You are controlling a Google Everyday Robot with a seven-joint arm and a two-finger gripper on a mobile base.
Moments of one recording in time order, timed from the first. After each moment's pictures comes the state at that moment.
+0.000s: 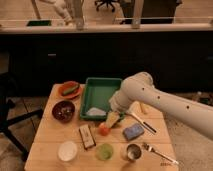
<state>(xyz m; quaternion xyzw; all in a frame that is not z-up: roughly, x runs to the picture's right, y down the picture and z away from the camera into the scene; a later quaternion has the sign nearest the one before) 0.022 0.119 0.717 -0.30 -0.17 0.14 0.93</state>
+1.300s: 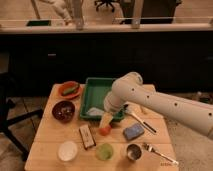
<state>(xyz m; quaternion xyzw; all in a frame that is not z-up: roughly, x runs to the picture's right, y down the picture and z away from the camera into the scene) -0.026 0.126 0.733 -0.30 -0.16 0.12 0.93</state>
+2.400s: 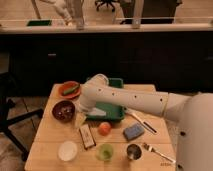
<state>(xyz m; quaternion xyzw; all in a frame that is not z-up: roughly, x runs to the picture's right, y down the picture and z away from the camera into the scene) -0.147 0.133 0.771 -0.32 -0.21 0.08 0.92</state>
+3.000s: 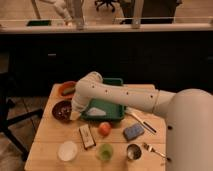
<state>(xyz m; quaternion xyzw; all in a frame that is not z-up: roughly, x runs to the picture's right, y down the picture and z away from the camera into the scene) -0.177 0.123 0.783 -0.33 -0.22 0.07 0.92</state>
